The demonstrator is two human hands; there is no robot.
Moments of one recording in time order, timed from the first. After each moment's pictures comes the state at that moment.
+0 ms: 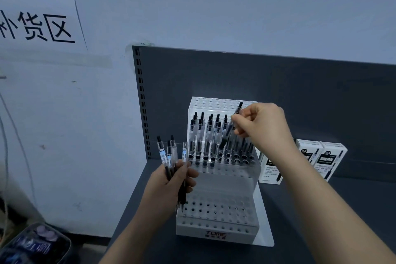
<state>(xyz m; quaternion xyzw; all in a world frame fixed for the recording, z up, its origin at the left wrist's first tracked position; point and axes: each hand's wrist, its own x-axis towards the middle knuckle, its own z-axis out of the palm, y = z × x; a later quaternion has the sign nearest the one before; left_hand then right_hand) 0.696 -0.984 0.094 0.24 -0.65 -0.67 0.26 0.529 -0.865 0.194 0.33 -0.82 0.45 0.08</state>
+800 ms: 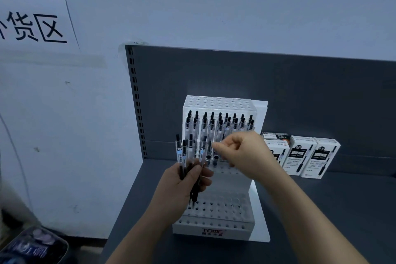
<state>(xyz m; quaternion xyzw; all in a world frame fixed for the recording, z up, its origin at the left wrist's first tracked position) 0.682 -0.966 0.097 0.17 -0.67 -0.69 0.21 0.556 -0.853 0.158 0.36 -0.84 0.41 -0.08</state>
